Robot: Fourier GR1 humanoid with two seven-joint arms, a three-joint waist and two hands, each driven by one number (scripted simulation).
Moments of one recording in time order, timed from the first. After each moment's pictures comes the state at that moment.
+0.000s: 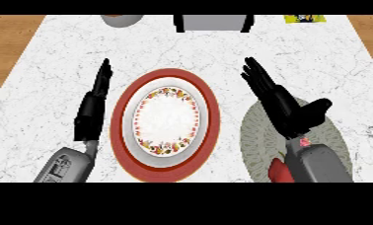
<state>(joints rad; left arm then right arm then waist) -0.21 0.29 -0.31 -1.36 0.12 0.42 -0.18 -0.22 -0.21 0.24 -1.50 -0.29 0.04 0.04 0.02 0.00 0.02</state>
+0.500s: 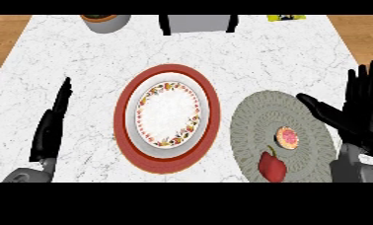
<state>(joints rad) -0.06 0.47 -0.23 -1.33 0.09 0.40 -0.16 -0.09 -0.16 -0.16 -1.61 -0.28 -0.40 -0.12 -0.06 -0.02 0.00</state>
